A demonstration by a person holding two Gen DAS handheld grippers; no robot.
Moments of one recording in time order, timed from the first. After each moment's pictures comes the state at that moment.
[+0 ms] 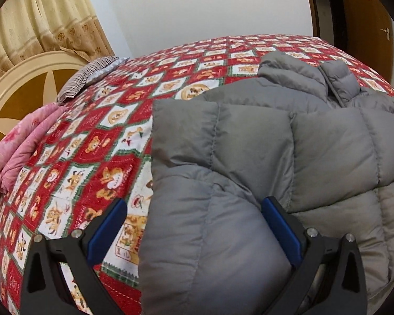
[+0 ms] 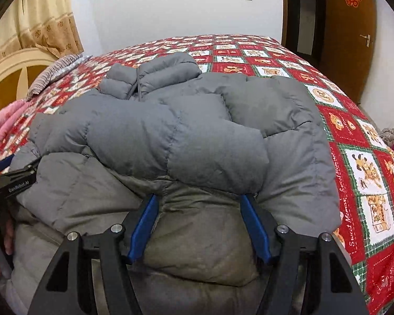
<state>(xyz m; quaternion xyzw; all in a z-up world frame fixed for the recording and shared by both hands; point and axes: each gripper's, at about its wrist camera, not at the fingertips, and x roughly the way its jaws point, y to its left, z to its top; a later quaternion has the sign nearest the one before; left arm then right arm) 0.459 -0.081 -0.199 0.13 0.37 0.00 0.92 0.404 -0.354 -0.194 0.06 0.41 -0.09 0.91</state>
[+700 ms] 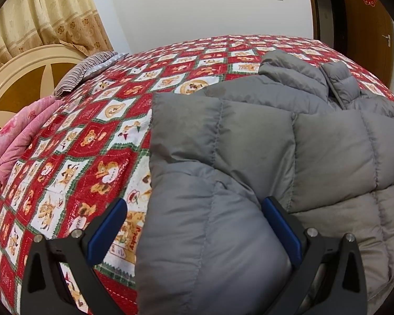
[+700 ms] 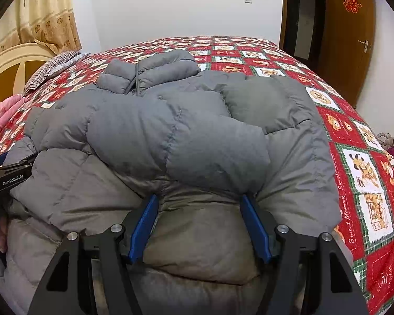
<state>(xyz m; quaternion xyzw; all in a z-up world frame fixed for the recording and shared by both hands) 0.459 -0.076 -0.203 0.11 0.38 -0.01 0.92 0.402 -0.349 -0.199 0.05 0.40 -0.10 0.91</state>
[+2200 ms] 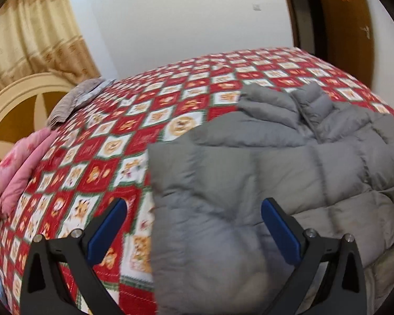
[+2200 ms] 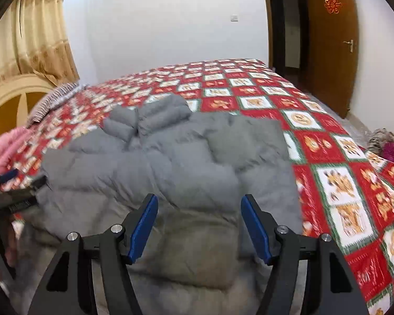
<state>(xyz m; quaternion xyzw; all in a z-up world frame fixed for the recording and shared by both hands) 0.444 -0.099 -0.153 0.16 0.34 -0.06 0.93 0.387 -0.361 -0.140 0.09 0.34 -0.09 0.93</state>
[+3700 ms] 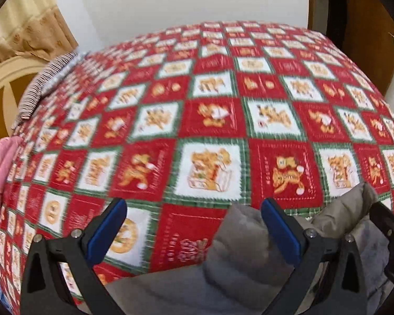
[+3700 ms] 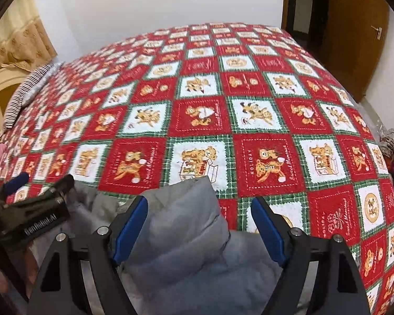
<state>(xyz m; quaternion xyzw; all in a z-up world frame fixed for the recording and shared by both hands) 0.680 -0.211 -0.148 0.11 0.46 -0.05 0.88 0.693 -0.373 -0.130 0.09 0.48 -0.11 0.87</state>
